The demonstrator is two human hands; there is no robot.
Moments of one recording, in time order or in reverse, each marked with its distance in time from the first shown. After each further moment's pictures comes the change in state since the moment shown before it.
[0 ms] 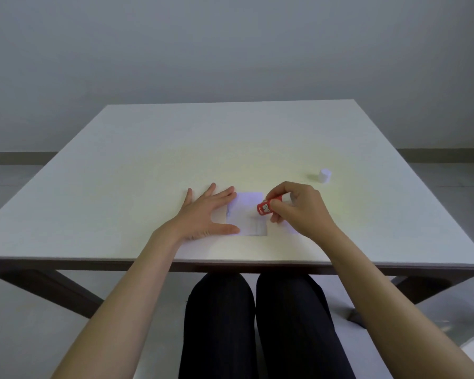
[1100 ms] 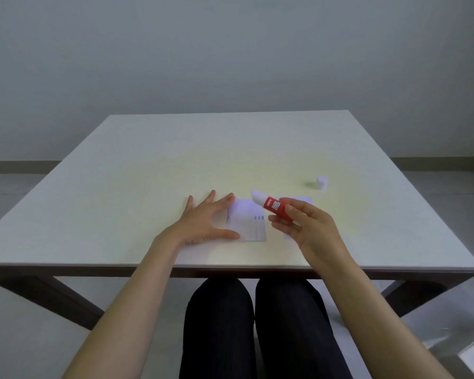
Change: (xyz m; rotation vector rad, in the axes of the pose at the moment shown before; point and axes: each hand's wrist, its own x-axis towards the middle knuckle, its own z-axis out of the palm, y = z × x) left_hand -0.006 0.006 -0.003 -0.091 -0.006 -0.022; right_hand -0.035 -0.001 0.000 0.848 0.103 0.202
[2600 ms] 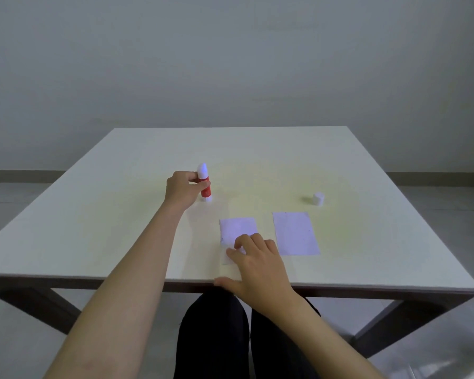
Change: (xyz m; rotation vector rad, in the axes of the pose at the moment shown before) left_hand 0.050 0.005 -0.055 -0.354 0.673 -0.280; right_hand -0.015 0.053 0.039 -1.701 -0.329 -0.632
